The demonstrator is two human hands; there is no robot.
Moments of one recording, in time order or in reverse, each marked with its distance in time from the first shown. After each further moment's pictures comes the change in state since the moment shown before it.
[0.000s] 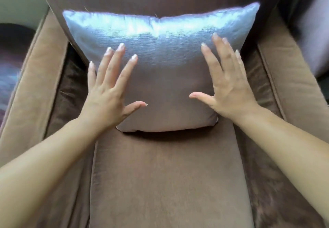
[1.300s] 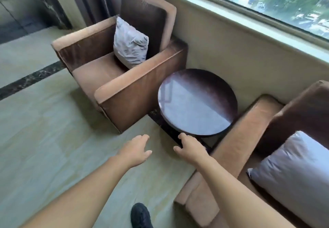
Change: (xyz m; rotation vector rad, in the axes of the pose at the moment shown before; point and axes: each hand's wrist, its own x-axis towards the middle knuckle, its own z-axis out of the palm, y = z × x) left_hand -0.470 -0.268 -0.429 -0.285 -0.507 -1.119; right_hand 0.016 -0.725 -0.117 0.238 -0.945 -0.303
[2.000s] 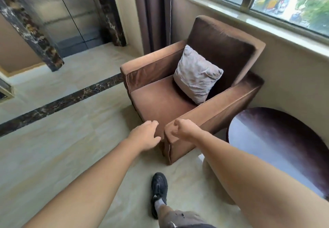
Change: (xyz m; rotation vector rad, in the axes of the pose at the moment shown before) left_hand 0.088 -0.332 -0.271 -0.033 0.185 -0.101; right_hand 0.263 -0.436 0.002 -0.139 -0.076 -0.267
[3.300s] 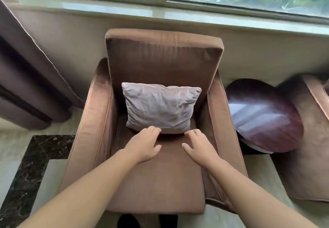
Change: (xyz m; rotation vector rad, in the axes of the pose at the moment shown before) left_hand 0.652 -0.074 -0.218 0.321 -0.390 1.101; right_hand 0.442 -0.041 -0.138 0.397 0.542 0.872
